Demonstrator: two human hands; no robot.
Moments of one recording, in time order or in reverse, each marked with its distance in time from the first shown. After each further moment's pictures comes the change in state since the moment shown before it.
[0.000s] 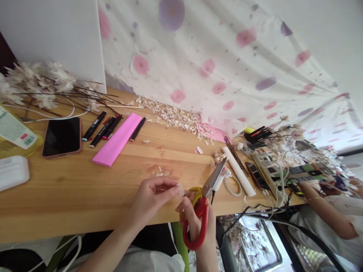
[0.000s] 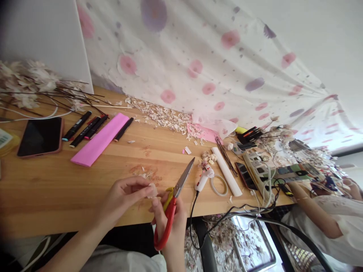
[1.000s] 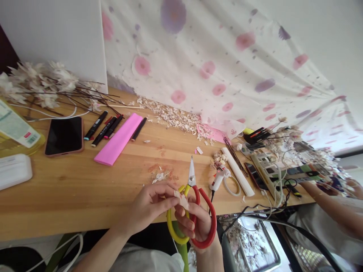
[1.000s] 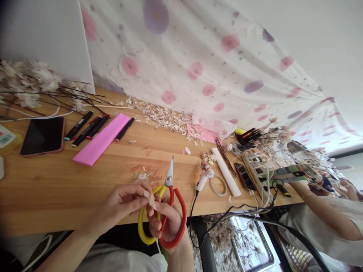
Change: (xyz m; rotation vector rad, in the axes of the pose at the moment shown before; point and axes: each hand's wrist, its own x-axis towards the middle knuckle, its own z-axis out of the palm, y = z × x) left_hand -0.013 0.002 -0.017 0.030 -0.345 0.103; right_hand 0.020 -0.004 -0.005 0.662 -0.573 0.478
